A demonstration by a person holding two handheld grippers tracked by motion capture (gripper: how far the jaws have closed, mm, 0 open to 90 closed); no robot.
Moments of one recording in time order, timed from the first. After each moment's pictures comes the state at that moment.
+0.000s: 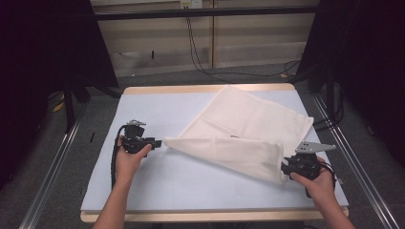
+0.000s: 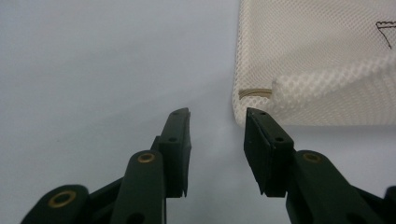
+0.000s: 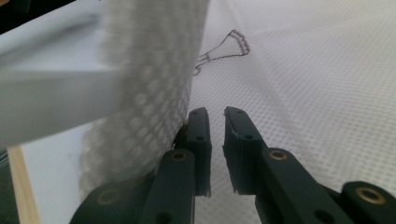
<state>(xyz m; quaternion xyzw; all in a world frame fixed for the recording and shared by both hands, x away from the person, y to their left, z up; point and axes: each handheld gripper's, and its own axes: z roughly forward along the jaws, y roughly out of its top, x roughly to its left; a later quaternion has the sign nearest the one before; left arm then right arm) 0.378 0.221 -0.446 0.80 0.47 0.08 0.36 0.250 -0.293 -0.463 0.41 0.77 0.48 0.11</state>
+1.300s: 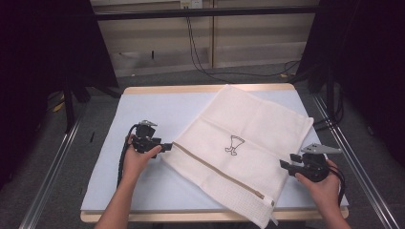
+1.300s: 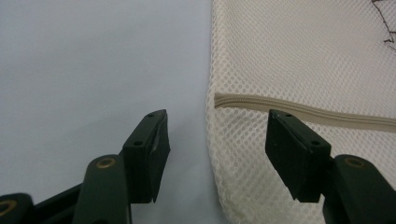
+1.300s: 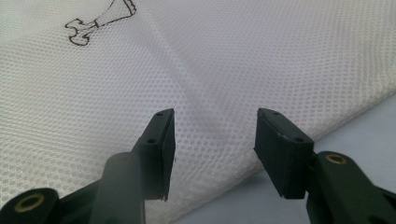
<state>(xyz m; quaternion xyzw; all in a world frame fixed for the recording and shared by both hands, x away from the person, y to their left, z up) 0.388 0.192 -0.459 0.83 0.43 0.06 0.34 0.243 -0.311 -0.469 0.52 0.74 0.36 0.20</state>
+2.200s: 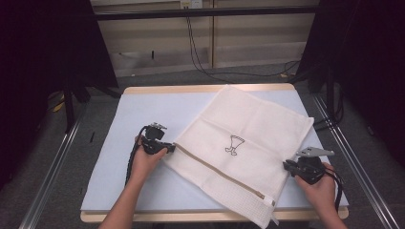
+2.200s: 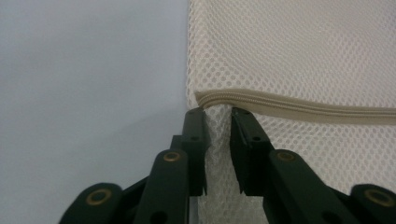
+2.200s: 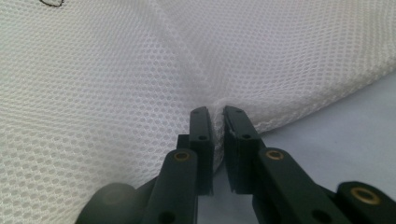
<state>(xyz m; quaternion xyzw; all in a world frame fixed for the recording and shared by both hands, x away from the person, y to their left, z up) 0.387 0.171 -0.468 0.85 0.42 0.05 0.31 0.241 -0.304 -0.478 0.53 0.76 0.31 0.21</state>
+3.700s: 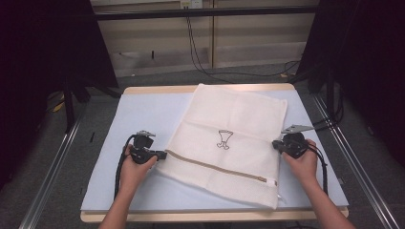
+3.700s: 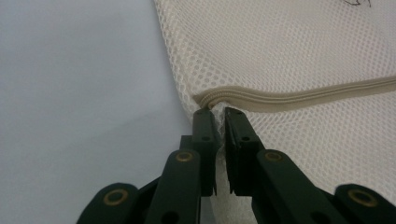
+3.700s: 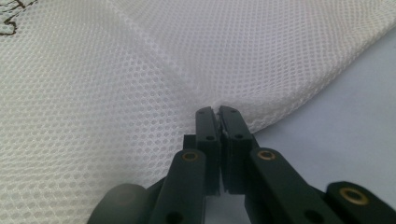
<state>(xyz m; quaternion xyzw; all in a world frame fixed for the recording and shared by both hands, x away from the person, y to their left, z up) 0.352 0.202 -0.461 0.83 0.45 0.03 0.33 0.320 -0.291 -0.478 0.50 0.78 0.31 0.22</state>
